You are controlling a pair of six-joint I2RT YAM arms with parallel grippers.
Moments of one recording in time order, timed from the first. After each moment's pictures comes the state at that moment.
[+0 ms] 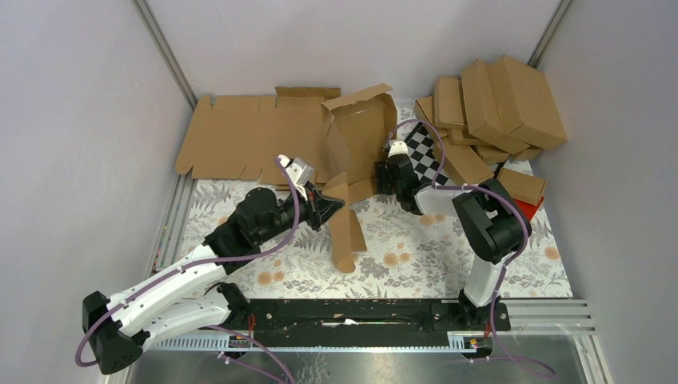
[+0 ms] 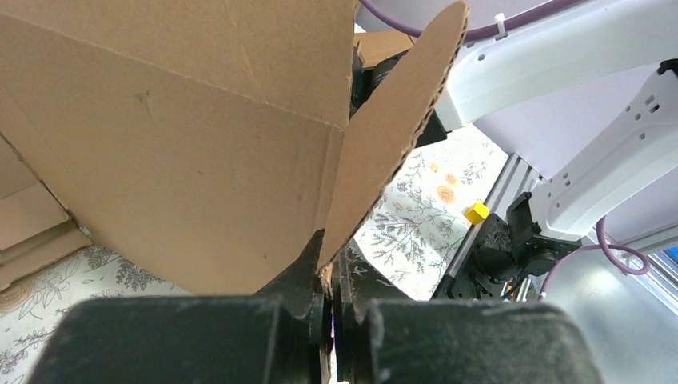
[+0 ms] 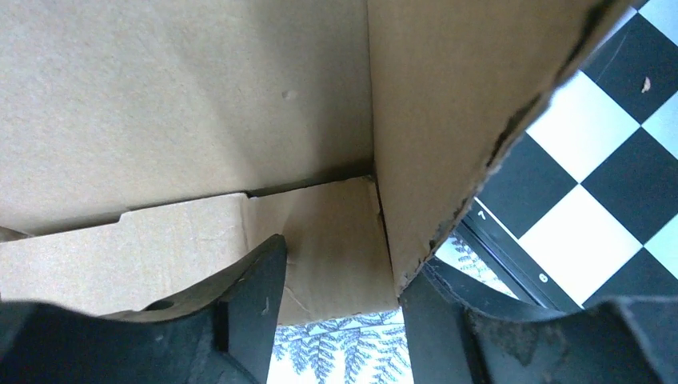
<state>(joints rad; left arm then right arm) -0.86 0.86 0.73 0.03 0.11 -0.39 0.52 1.83 0.89 0.30 0.22 0.23</state>
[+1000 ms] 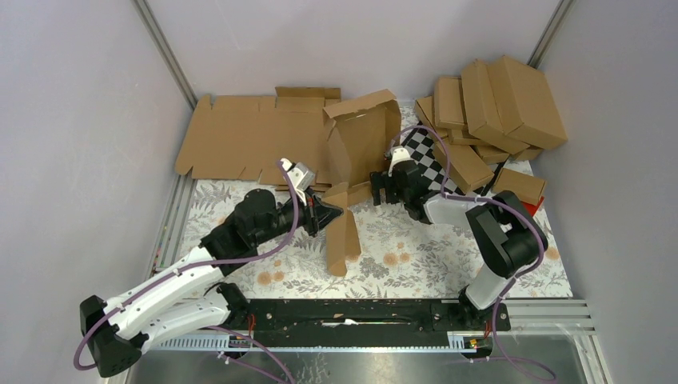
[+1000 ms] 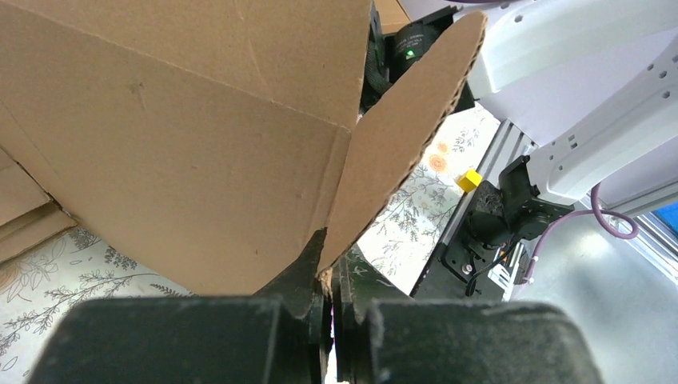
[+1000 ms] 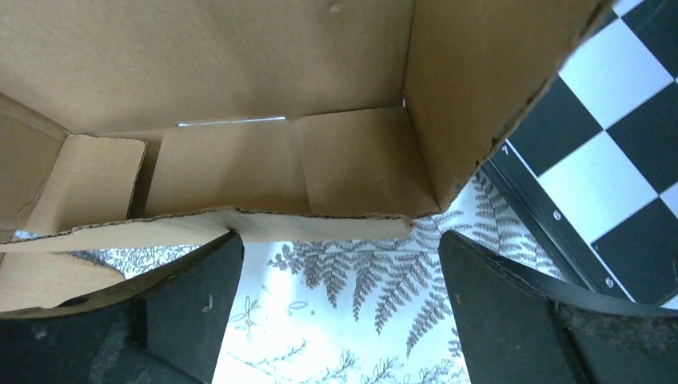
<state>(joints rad) -0.86 0.83 0.72 -0.05 0.17 -0.38 0.52 1.68 0.76 0.27 0.11 0.19</state>
